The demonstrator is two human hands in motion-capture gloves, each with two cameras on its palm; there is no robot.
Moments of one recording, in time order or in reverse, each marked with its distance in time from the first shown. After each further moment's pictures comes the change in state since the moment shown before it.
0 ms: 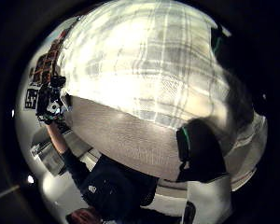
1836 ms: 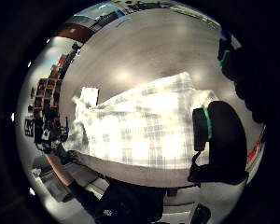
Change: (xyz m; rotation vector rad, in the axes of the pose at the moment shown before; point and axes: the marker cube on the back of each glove) left arm -0.027 -0.013 -0.134 0.106 0.187 -0.186; right arm 0.049 0.009 -0.110 0.080 -0.027 0.271
